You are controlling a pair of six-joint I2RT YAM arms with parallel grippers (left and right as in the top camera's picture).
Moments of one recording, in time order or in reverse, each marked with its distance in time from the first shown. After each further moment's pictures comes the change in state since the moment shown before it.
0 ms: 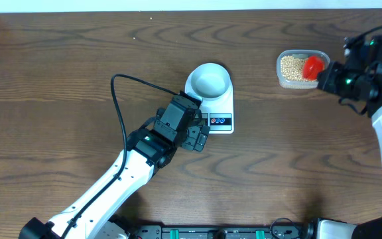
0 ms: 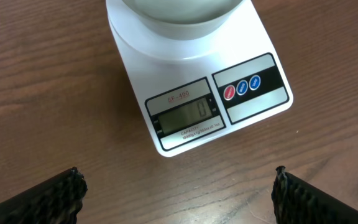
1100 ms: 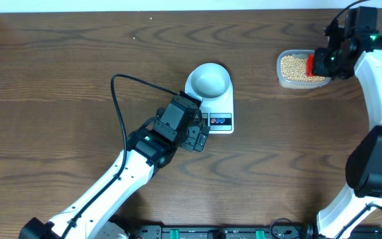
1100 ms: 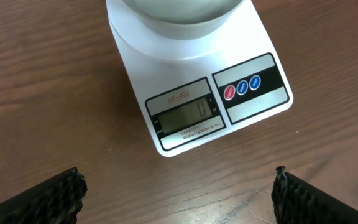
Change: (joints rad) left arm 0.000 0.000 0.000 0.000 0.000 0.000; right arm 0.033 0.472 0.304 -0.098 0.162 -0.226
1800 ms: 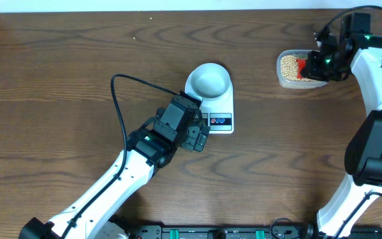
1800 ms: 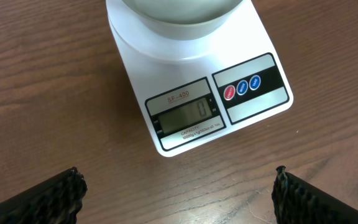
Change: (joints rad) left arm 0.000 0.000 0.000 0.000 0.000 0.000; right arm -0.035 0.097 0.013 -0.016 -0.258 0.000
